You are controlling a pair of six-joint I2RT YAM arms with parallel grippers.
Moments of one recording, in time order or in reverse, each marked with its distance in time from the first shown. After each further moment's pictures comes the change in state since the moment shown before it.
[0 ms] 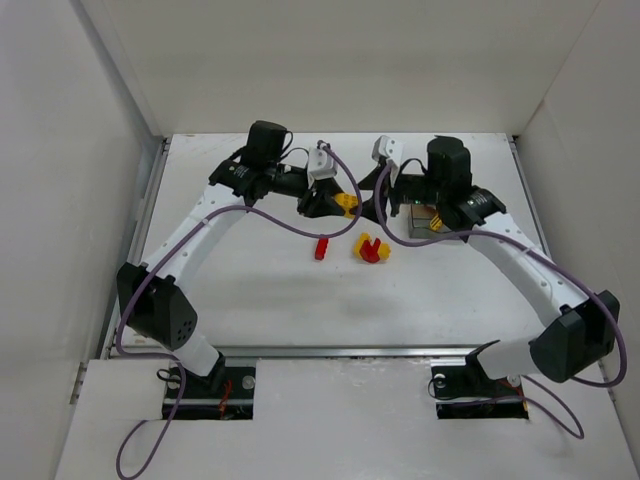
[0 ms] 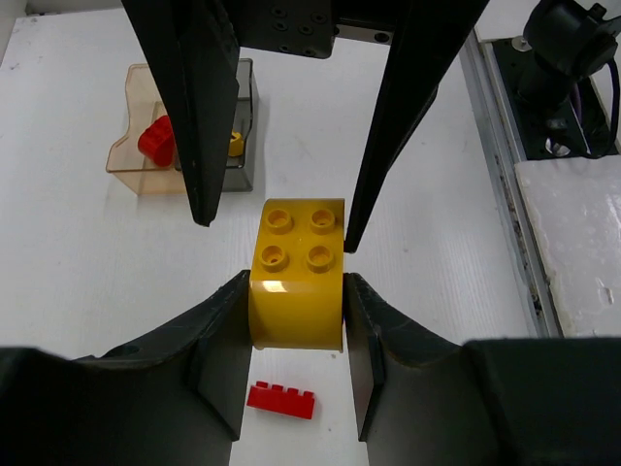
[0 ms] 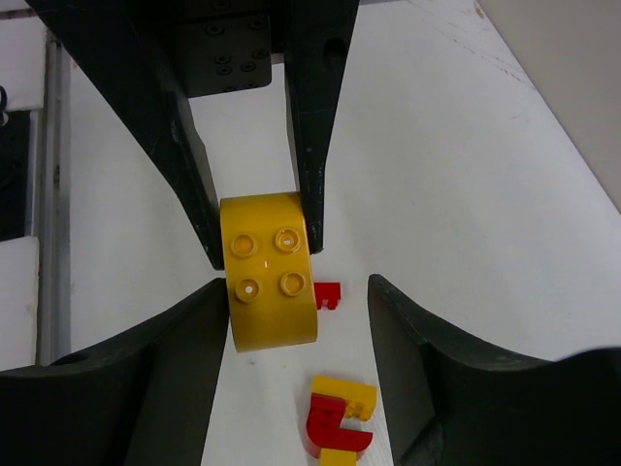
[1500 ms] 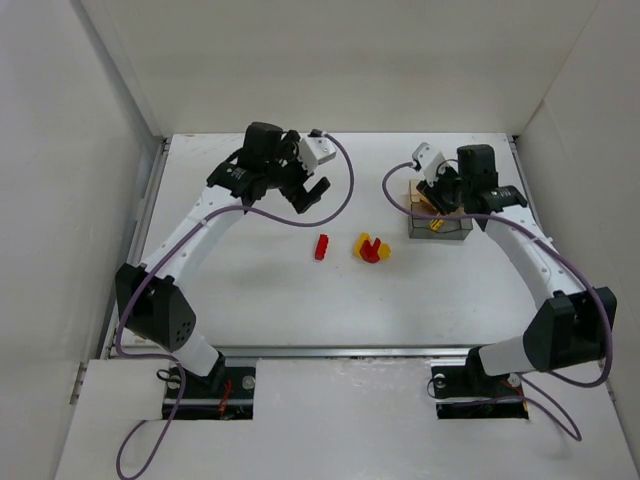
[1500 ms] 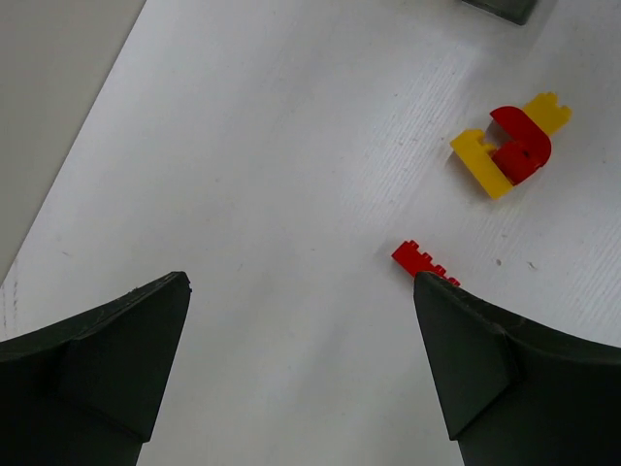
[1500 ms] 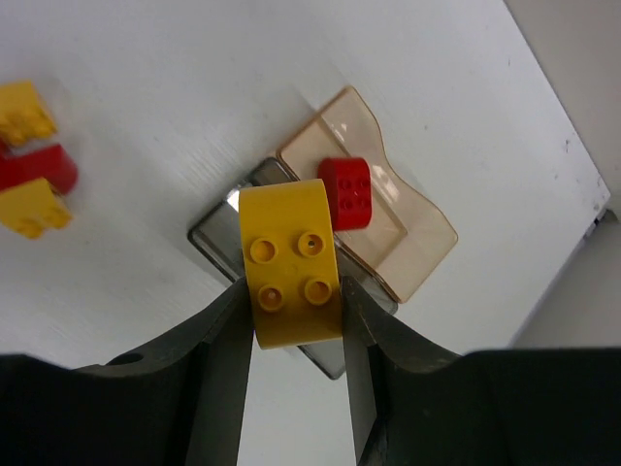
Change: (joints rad) left arm 0.011 -0.012 -0.032 0.043 -0.701 -0.107; right arm -0.257 0.019 -0.054 -0.257 0.613 -0.306
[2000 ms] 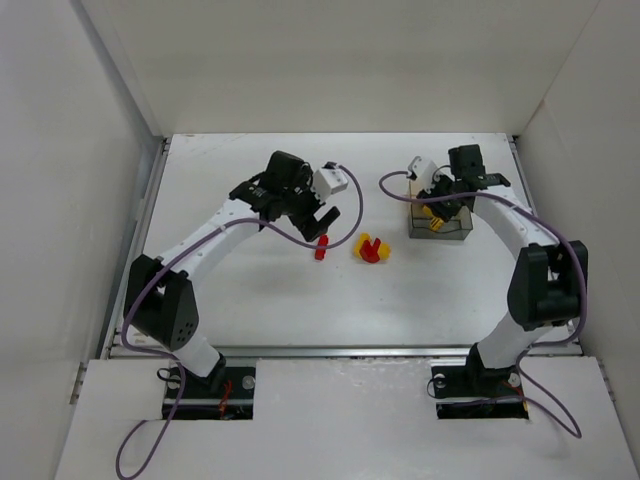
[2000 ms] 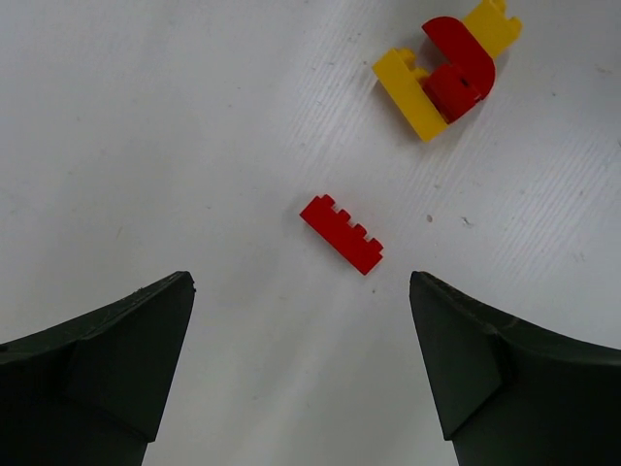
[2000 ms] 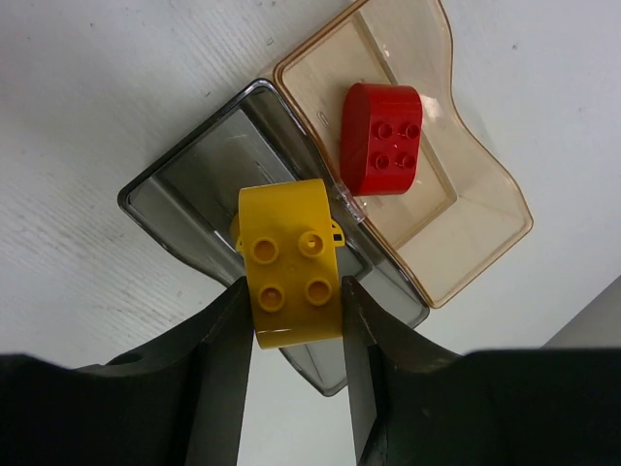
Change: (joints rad) left arm -0.066 0.017 -0.175 0.017 -0.047 -0.064; right arm -0.080 0.265 0.074 -0.116 0.031 -0.160
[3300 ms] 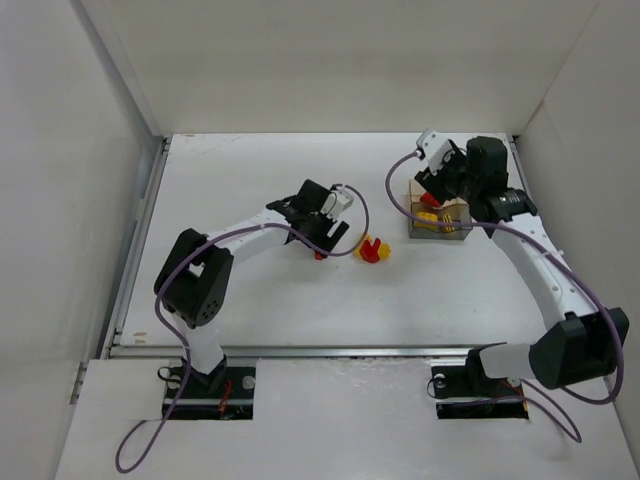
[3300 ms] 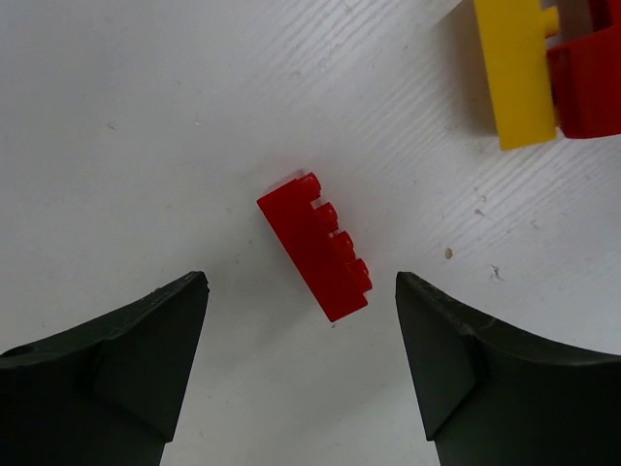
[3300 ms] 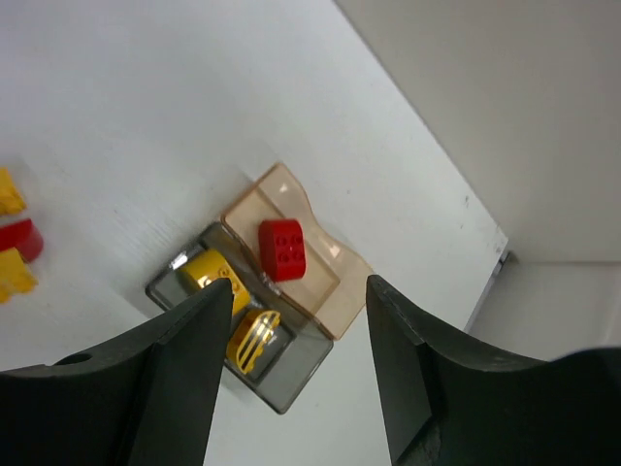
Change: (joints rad) left arm -0.101 0.178 -0.114 0.141 -0.251 -0.341; right arm 0.072 -0.306 -0.058 0.201 -0.002 0.108
